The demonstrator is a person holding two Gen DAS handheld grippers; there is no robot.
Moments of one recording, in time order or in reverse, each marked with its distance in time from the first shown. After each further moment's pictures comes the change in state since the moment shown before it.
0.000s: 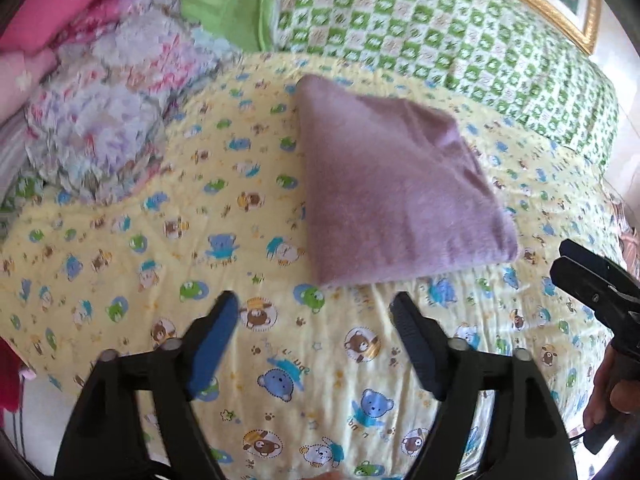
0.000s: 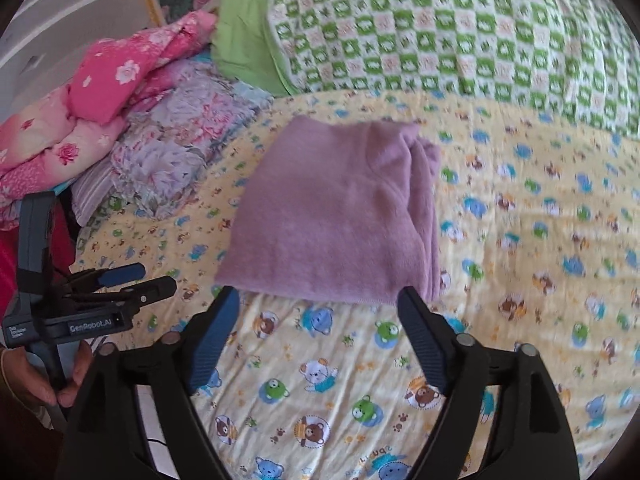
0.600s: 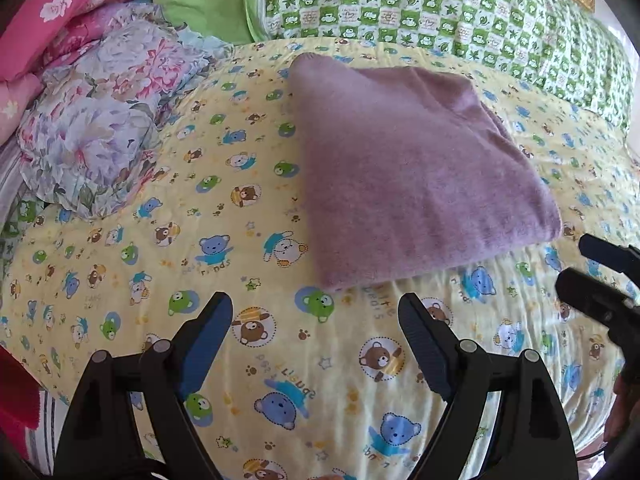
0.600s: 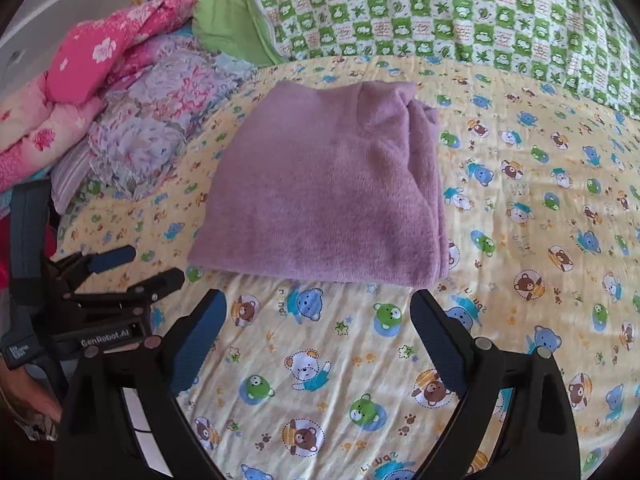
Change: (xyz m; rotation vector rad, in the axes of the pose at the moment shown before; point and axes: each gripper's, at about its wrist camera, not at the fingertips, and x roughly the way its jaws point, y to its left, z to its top) left arm 0.050 -0.016 -0.003 0.079 0.038 0.100; right arm 0.043 -0.004 -0.017 0.016 0.100 -0.043
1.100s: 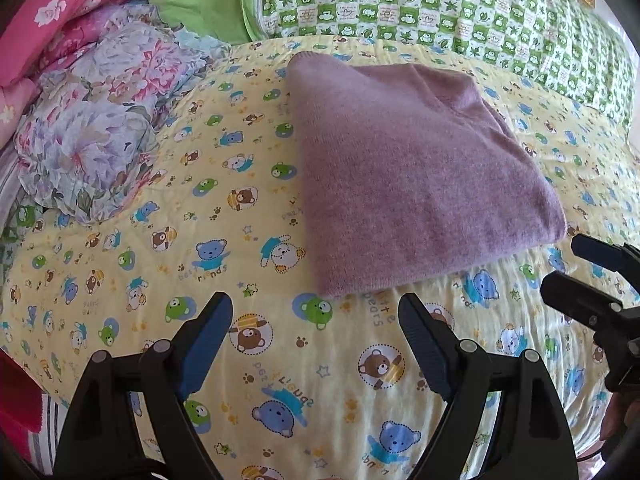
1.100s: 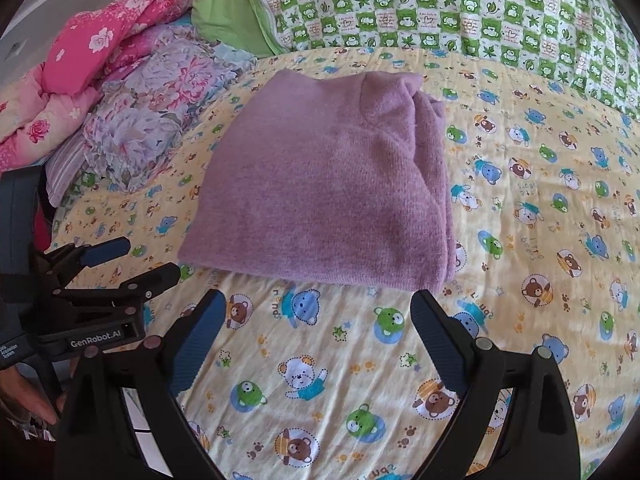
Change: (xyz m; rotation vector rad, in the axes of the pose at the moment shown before) left arm 0.004 -0.003 0.006 0.009 0.003 0.016; right arm 0.013 -0.003 0.004 -0.005 0.017 0.004
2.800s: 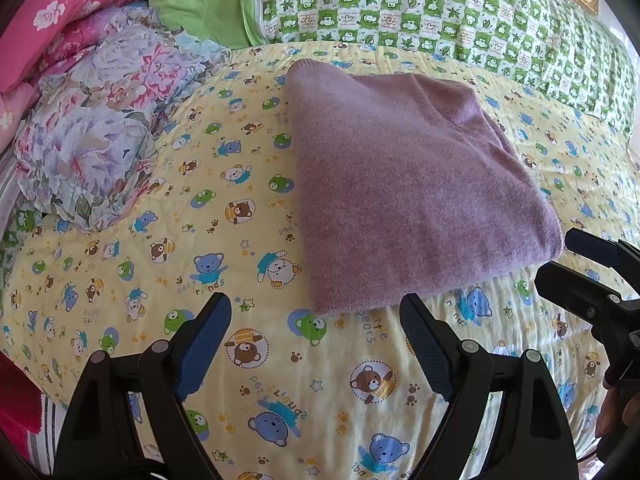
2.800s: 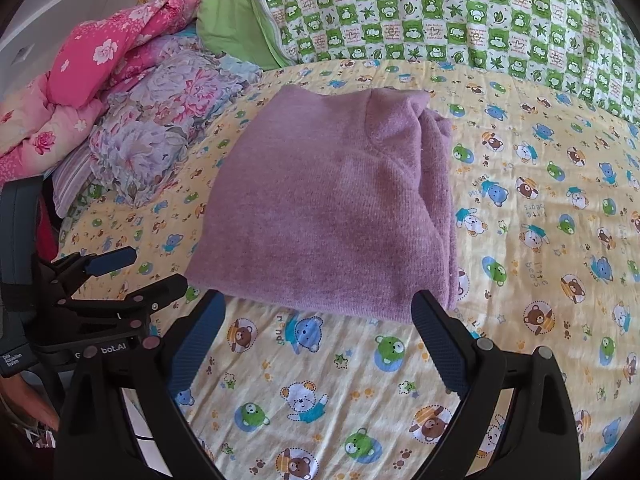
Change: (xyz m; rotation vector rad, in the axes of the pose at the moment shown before) left arm -0.005 -0.006 0.008 -0.024 -0.002 0.002; right arm -0.001 0.003 0.014 0.001 -0.037 0.023
